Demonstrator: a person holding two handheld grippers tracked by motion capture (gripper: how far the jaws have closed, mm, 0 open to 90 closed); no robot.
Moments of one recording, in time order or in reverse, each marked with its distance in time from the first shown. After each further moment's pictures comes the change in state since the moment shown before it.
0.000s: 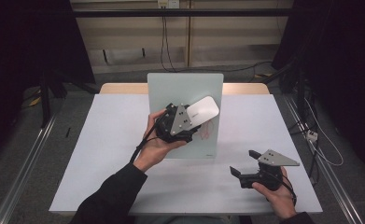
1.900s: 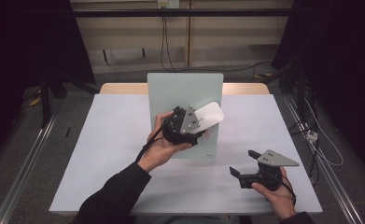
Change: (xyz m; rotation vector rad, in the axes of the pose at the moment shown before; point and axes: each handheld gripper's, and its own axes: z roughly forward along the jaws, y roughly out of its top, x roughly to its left) left arm -0.010 0.008 0.012 0.097 -0.083 -0.012; right arm 0.001 0.001 0.000 -0.001 0.005 -0.004
